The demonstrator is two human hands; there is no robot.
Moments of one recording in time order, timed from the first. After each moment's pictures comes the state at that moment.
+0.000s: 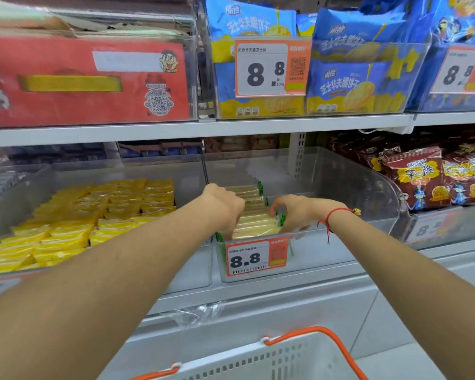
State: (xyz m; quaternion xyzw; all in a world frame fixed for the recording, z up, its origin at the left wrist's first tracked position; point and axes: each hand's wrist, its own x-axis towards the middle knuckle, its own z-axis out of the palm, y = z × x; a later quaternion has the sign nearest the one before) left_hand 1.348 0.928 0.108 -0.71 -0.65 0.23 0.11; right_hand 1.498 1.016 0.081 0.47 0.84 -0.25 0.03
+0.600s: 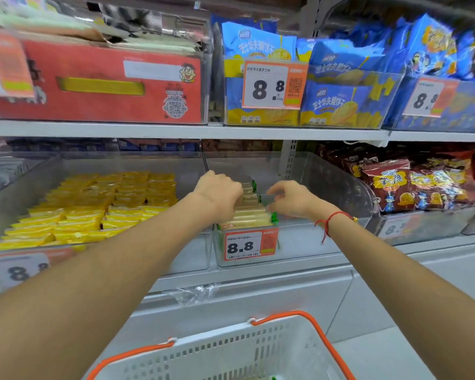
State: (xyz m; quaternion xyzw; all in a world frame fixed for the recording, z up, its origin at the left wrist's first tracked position) left_hand 1.342 0.895 0.118 -0.72 -0.67 0.05 0.17; right_hand 1.499 0.967 0.109 0.51 0.81 -0.25 -0.14
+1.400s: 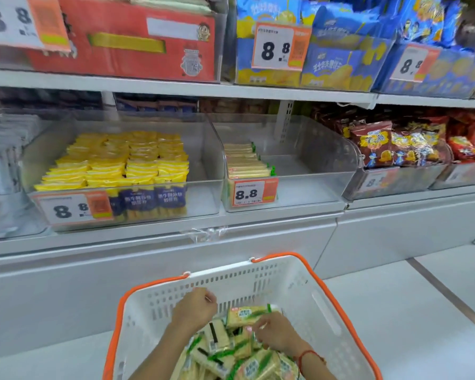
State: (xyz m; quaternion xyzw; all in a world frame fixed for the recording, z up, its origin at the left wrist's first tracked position) left_hand 1.348 0.723 -0.133 -0.50 -0.78 -0.15 -0.34; right_hand 1.547 0.769 -0.158 0.58 0.69 -0.43 0.03
